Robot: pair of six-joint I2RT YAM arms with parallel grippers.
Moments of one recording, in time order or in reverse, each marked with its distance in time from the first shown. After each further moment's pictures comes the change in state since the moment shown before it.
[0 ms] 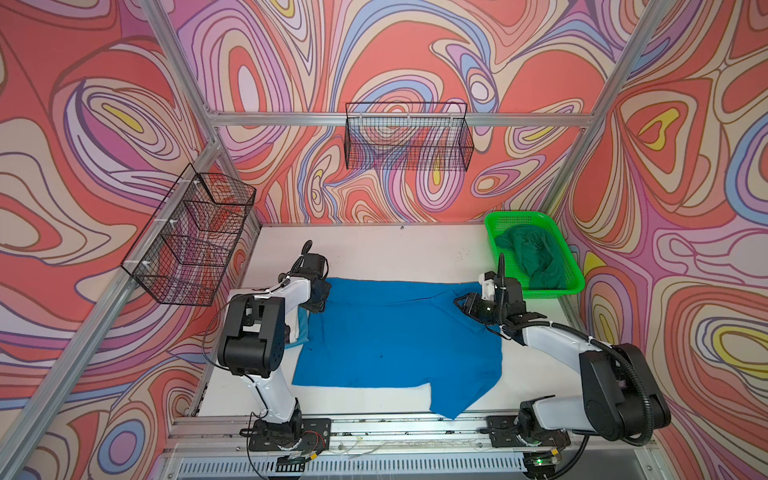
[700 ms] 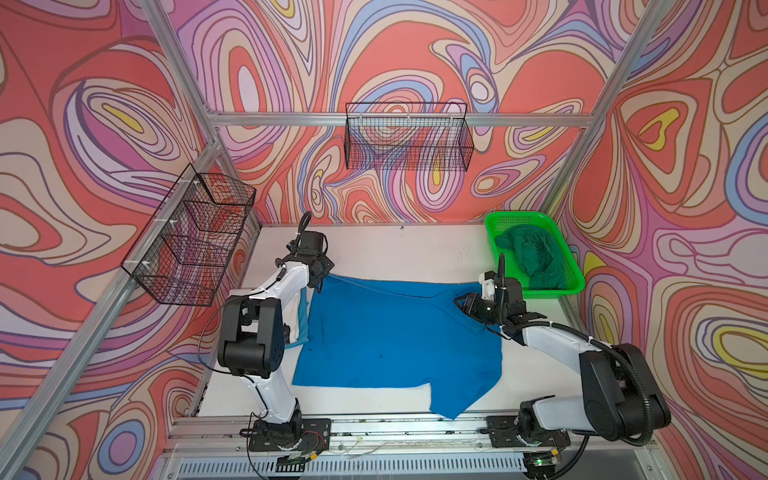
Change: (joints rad) left arm -0.015 -0.009 0.206 -0.006 0.003 0.388; right arm 0.000 0.001 0.000 0.011 0.000 0.000
